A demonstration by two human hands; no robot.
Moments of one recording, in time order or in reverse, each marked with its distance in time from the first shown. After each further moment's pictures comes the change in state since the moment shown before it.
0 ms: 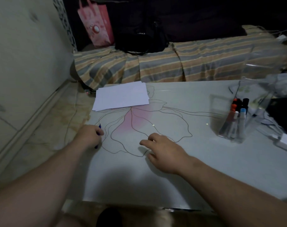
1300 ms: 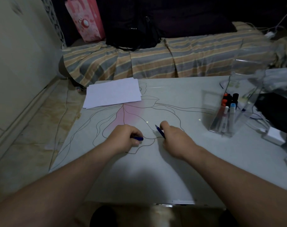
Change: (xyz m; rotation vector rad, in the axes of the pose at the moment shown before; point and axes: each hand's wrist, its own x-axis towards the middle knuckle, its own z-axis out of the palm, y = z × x) left_hand -0.057 0.108 0.052 -0.064 -0.240 0.480; right_hand -0.006 0.044 -0.019 0.076 0.012 0.342
